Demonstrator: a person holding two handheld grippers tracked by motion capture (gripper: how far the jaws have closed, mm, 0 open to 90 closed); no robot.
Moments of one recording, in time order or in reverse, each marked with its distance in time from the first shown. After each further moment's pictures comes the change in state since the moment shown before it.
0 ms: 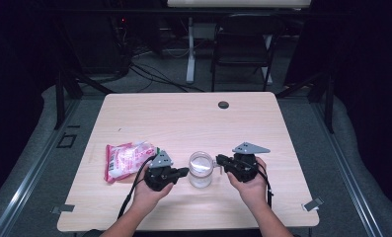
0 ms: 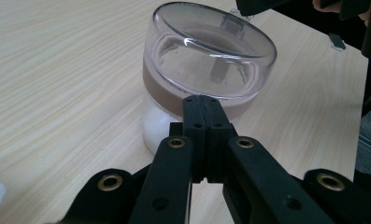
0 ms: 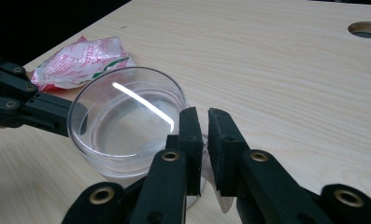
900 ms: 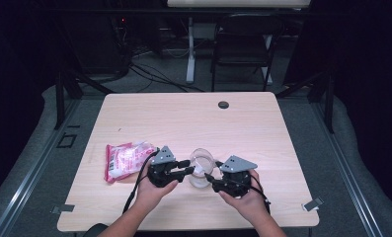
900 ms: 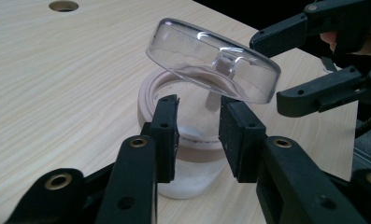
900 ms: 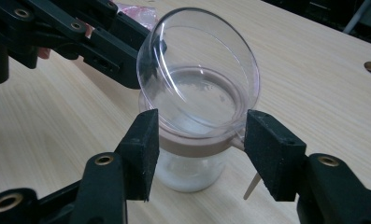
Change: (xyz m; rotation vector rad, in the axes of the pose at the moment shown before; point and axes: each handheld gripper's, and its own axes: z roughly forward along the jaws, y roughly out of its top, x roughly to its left) left arm -0.005 0.016 0.002 -0.065 -0.001 0.005; right arm 0.042 -0.012 -0.009 0.028 -0.011 -0.276
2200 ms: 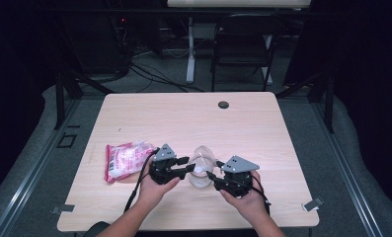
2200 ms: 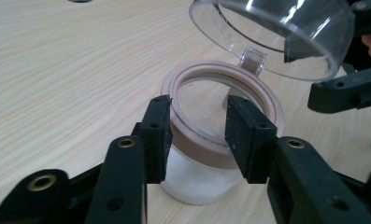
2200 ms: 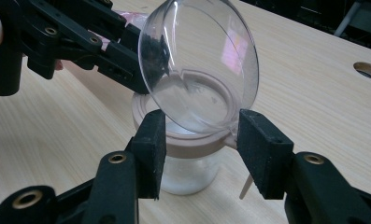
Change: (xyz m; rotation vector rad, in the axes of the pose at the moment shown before) left arm 0.009 -0.003 0.013 0.009 0.037 -0.045; right arm -0.003 -0.003 -0.002 -0.027 -0.021 0.022
